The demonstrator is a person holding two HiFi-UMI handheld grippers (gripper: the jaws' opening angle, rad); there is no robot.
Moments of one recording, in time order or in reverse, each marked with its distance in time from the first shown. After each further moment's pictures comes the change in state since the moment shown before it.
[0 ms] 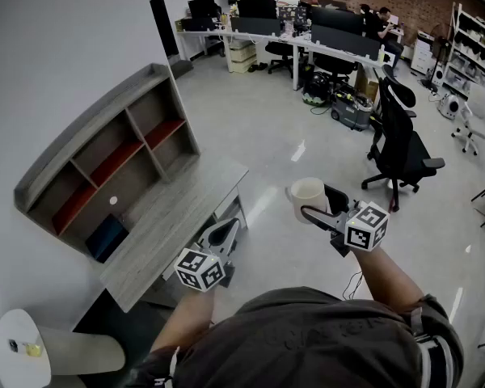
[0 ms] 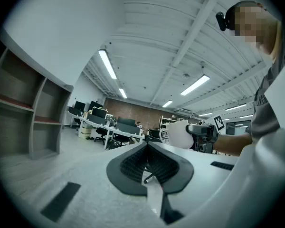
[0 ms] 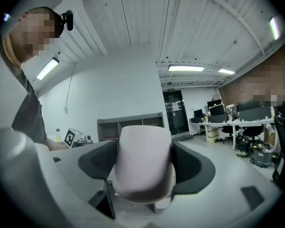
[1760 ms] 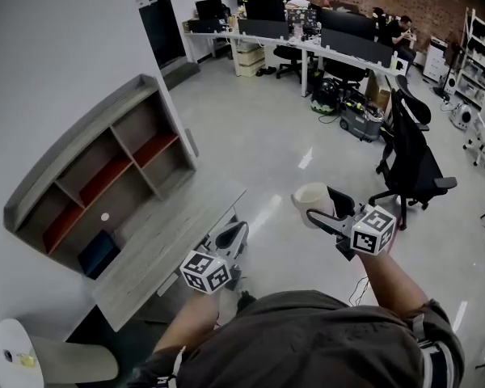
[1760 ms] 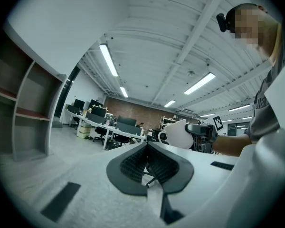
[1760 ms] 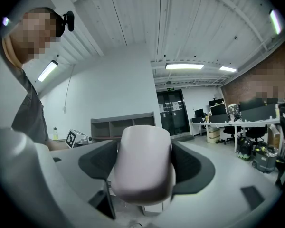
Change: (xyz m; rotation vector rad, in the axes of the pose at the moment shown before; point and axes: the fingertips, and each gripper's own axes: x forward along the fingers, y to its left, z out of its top) left arm 0.134 0.045 -0.009 -0.013 -0.003 0.002; right arm 0.036 -0.136 0.003 -0.001 0.000 0.032
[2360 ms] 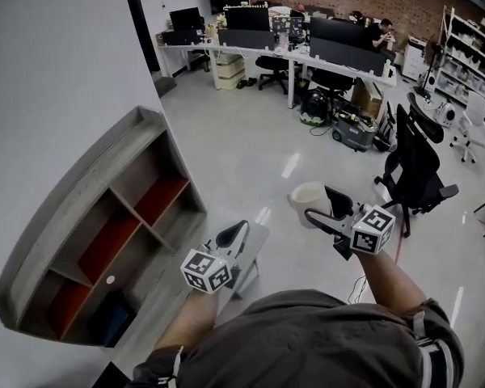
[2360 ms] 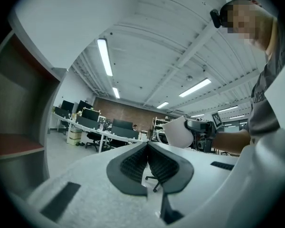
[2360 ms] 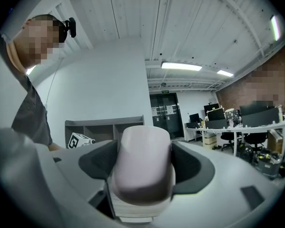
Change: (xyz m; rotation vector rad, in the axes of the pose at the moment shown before) left arm 0.070 0.260 0.091 0.047 -0.005 -0.156; right arm 0.253 -0.070 0.058 -0.012 -0.042 -0.097
